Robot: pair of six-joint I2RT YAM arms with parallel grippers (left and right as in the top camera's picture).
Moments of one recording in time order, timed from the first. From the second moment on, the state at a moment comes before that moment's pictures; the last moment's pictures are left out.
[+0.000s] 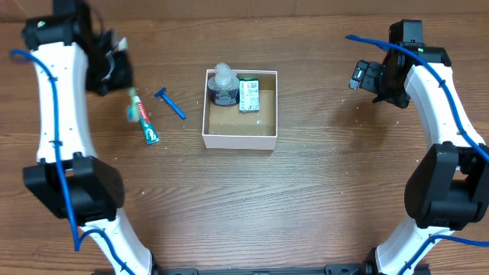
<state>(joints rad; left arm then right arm) 0.15 2.06 2.18 -1.47 0.21 -0.05 -0.08 1.95 1.65 -0.95 -0.01 0.32</state>
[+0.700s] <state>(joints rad) -0.54 2.06 2.13 -1.40 0.02 0.93 -0.08 1.95 1.65 -0.95 -0.01 0.32</state>
